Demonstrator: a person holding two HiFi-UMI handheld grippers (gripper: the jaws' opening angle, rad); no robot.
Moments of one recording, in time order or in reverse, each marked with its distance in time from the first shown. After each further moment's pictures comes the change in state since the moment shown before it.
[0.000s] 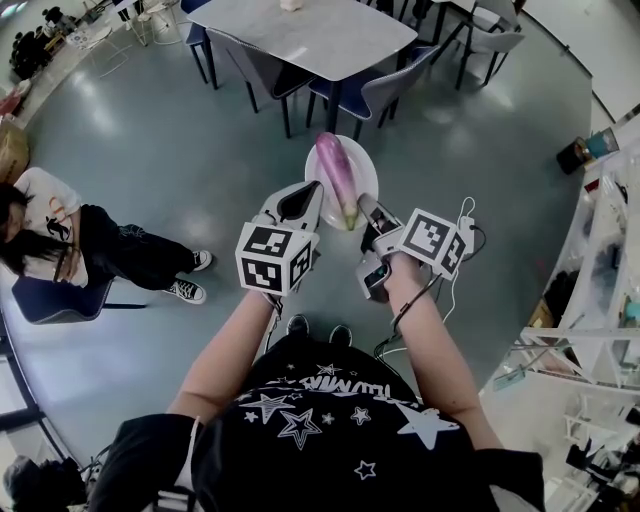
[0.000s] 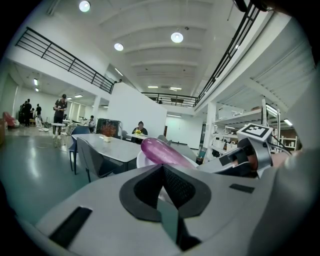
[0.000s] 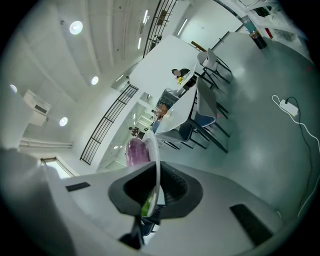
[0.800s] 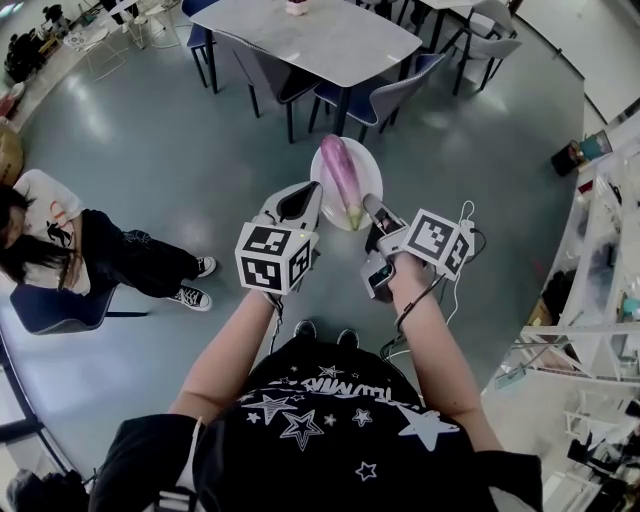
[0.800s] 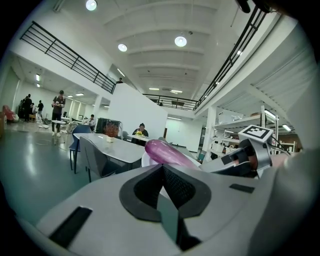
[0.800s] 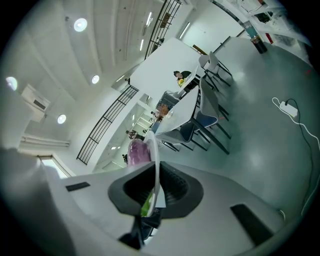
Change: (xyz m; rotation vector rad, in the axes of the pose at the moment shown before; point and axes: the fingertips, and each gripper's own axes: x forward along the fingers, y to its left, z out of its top) left arm -0.041 0.072 -0.003 -0.035 -0.030 -0.024; right arm 0.043 0.037 -0.041 -0.030 -0.032 -0.030
